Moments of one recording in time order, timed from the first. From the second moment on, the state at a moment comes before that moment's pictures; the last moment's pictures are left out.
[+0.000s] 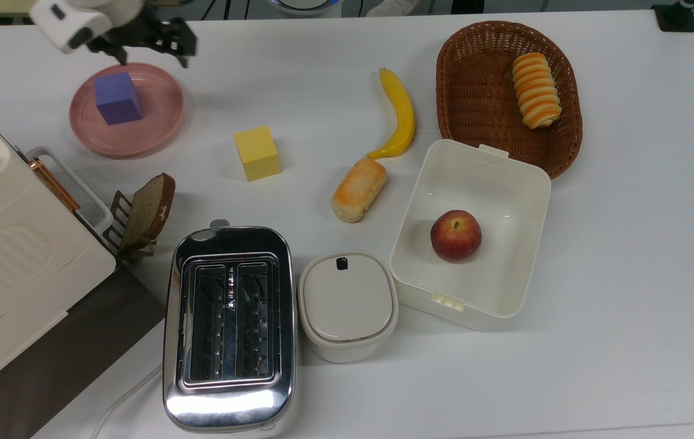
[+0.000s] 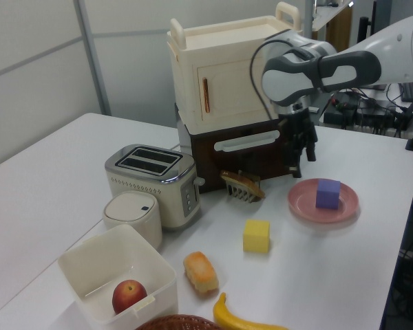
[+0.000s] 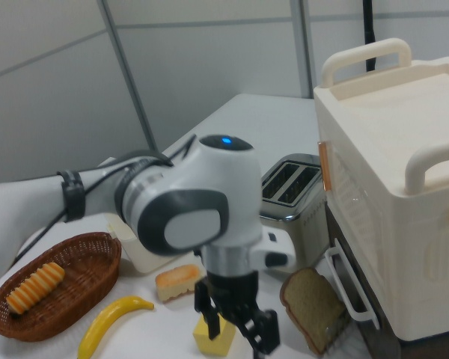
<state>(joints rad) -0.05 0.11 -0.32 -1.81 -0.05 1.70 -0.34</state>
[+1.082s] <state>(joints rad) -0.05 0.18 -0.51 -2.08 -0.05 2.16 -0.76</state>
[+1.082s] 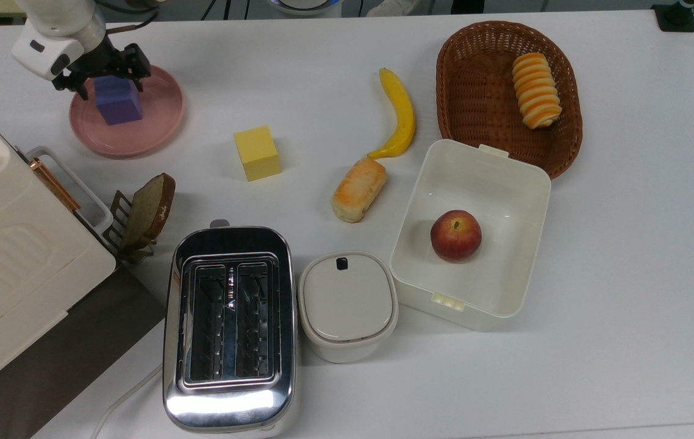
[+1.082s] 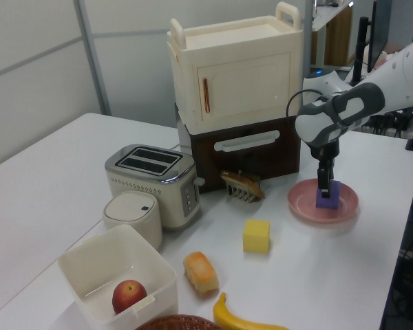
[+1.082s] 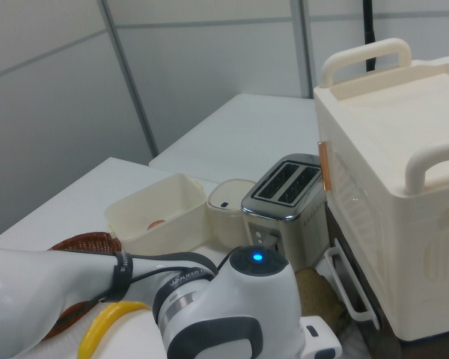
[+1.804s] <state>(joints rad) -0.05 0.18 -0.52 -2.01 -0.04 2.08 -0.76</state>
